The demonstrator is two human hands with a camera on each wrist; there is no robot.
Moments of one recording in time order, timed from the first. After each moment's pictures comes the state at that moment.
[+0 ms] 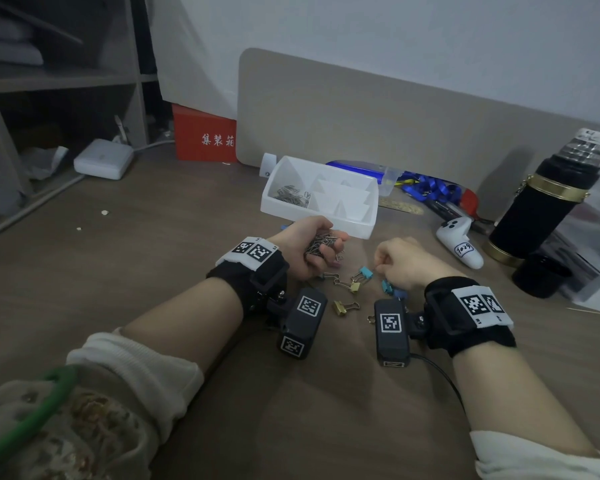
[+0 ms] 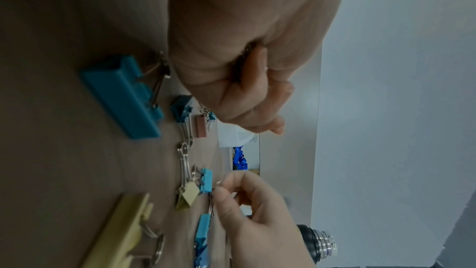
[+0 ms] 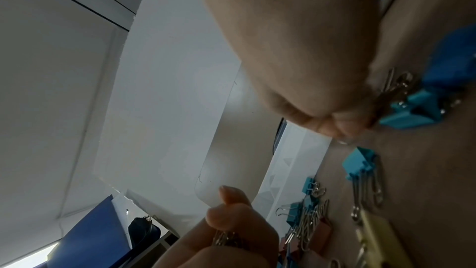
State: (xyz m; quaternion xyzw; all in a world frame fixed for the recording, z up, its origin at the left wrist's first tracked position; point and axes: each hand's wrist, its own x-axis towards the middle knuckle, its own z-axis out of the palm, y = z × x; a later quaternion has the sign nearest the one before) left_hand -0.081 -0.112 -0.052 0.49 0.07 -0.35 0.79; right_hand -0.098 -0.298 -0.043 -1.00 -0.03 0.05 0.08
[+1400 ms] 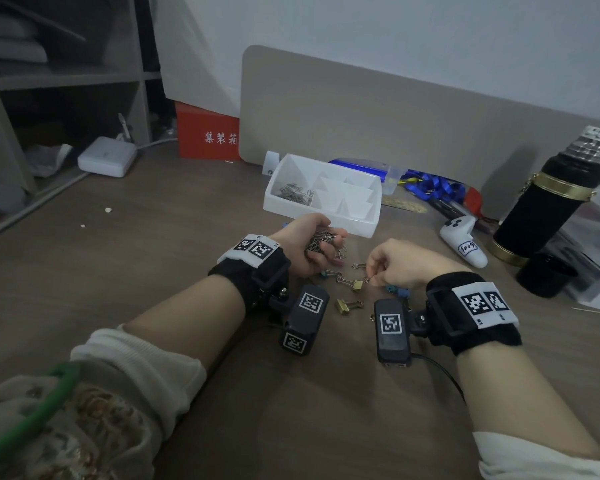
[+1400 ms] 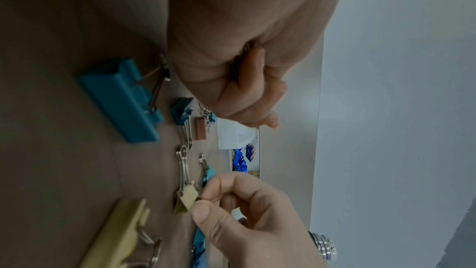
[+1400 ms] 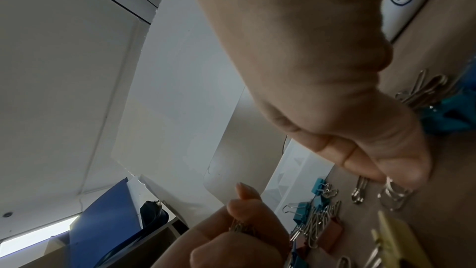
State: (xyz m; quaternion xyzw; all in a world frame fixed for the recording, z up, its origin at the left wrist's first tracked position) left_hand -0.078 -0.109 -0.053 0.48 0.08 -0.35 0.80; right_hand -0.103 -0.289 -0.035 -0.98 -0.12 0.12 0.08
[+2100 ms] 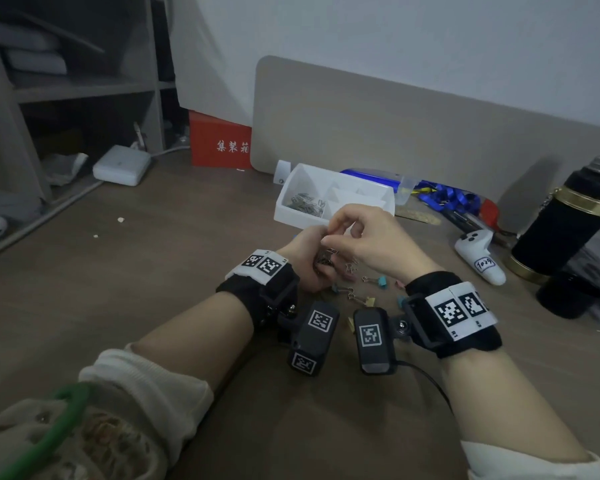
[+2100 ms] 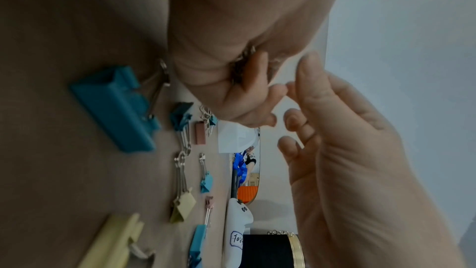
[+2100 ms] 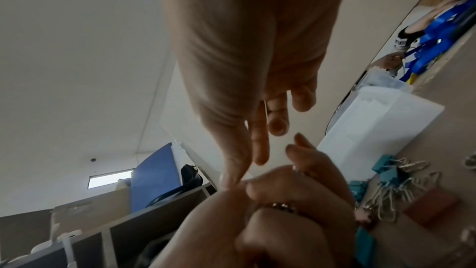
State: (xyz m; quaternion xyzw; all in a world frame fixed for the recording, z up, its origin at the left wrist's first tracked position) left_hand -0.074 -0.105 -0.053 0.46 0.09 -0.35 0.81; right_hand -0.098 -0.230 -0.016 -0.91 -0.22 -0.08 0.34
